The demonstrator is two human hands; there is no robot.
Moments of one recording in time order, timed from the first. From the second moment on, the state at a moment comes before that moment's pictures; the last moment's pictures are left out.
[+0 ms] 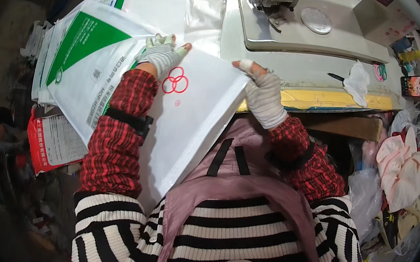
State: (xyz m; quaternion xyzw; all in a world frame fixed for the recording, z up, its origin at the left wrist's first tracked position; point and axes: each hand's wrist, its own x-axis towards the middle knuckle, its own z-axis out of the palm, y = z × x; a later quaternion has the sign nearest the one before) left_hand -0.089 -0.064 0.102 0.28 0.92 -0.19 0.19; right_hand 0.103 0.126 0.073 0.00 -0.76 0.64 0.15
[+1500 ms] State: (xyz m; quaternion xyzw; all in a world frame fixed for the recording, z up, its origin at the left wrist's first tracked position) left_hand 0.401 -0.426 0.046 -0.48 0.84 0.19 -0.12; right_hand 0.094 -0.090 0.129 0.14 -0.71 0.59 -0.36
